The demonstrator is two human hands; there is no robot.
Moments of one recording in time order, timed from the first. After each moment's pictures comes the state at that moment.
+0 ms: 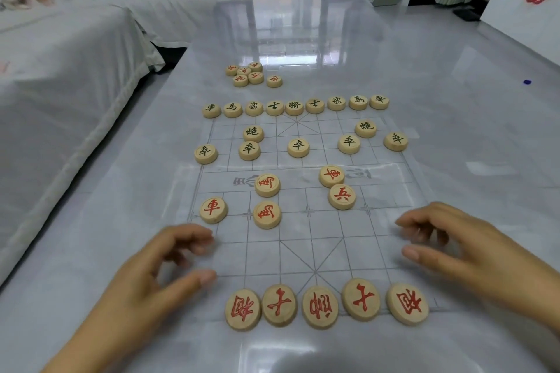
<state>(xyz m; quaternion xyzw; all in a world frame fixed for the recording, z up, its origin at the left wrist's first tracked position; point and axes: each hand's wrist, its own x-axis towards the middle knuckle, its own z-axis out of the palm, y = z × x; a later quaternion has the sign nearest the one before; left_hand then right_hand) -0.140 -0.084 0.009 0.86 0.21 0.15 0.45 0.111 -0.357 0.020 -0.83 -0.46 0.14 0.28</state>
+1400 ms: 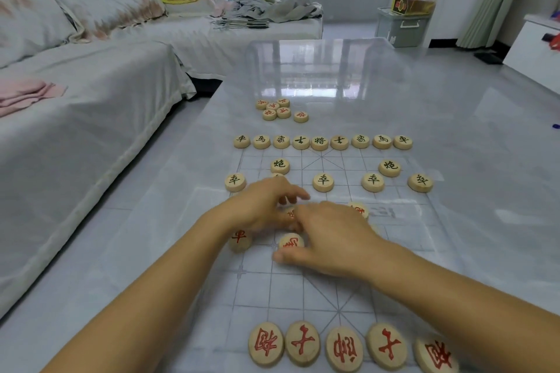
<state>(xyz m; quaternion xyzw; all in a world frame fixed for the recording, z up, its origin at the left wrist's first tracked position) 0.008 -0.048 0.034 0.96 0.10 -0.03 0.24 0.067 -0.191 0.036 -0.81 -0.58 0.04 0.08</state>
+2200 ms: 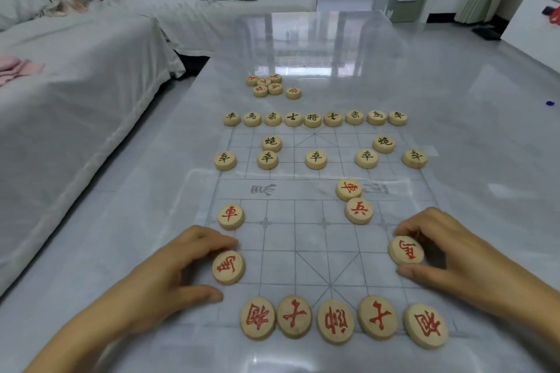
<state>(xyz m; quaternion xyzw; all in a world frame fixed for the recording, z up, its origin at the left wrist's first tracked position) -0.135 -0.054 0.004 0.91 0.13 0.02 0.39 0.129 -0.336 0.001 -0.82 -0.49 0.16 0.23</state>
